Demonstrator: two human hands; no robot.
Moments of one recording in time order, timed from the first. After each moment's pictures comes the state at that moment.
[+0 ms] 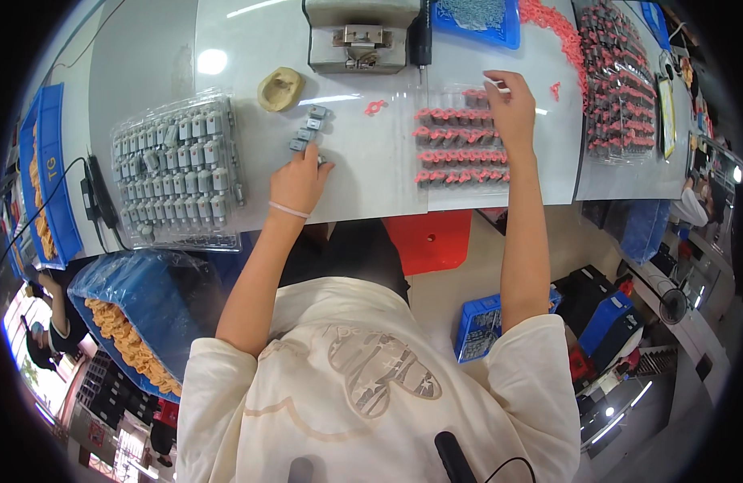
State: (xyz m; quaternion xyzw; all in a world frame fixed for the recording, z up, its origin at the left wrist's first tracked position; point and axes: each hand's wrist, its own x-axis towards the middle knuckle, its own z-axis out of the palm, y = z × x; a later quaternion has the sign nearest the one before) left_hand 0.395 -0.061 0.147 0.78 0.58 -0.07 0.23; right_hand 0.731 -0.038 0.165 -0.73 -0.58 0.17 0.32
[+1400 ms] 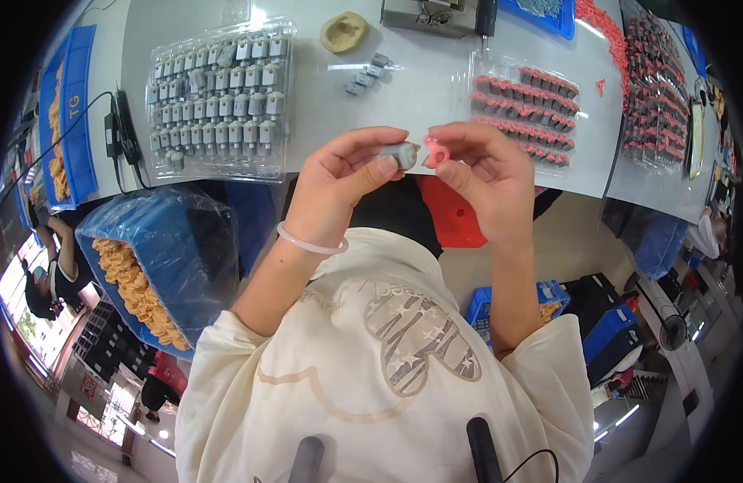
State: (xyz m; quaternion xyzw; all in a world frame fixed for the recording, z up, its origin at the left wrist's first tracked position) left_hand 0.374 -0.100 0.292 0.20 0.43 0.34 0.81; right_hand 0.553 -0.123 0.297 -0.48 -0.37 0.61 0.50
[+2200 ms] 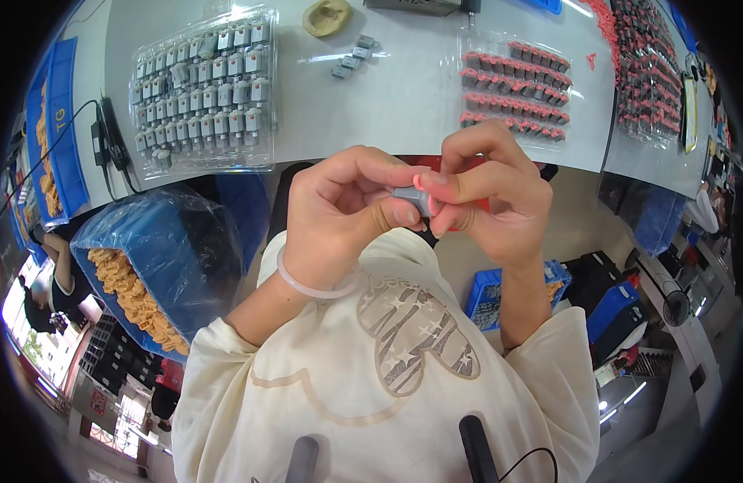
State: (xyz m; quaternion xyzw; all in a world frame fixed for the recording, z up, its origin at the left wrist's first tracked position) left_hand 0.375 -0.128 0.321 0.27 0.34 0.38 0.81; right_hand 0.556 -0.141 0.312 -0.42 -0.63 0.44 0.48
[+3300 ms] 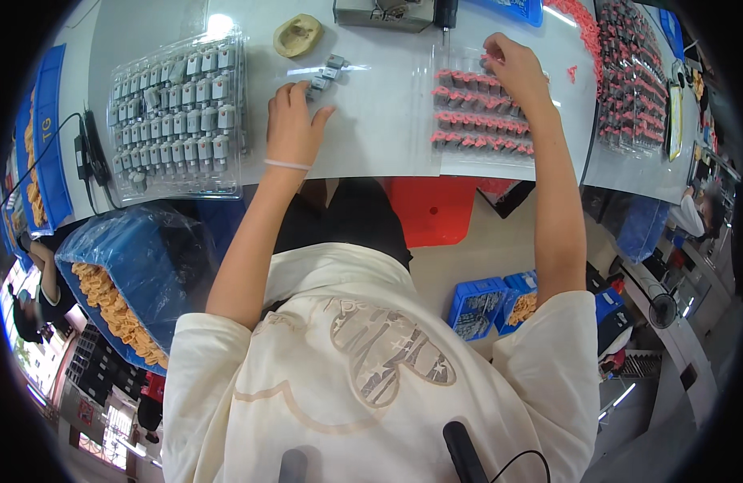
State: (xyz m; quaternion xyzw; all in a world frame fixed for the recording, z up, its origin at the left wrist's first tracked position) left_hand 0.378 -0.066 0.143 0.75 0.60 0.17 0.23; right_hand 0.720 -0.023 0.175 -0.69 -0.69 0.17 0.12
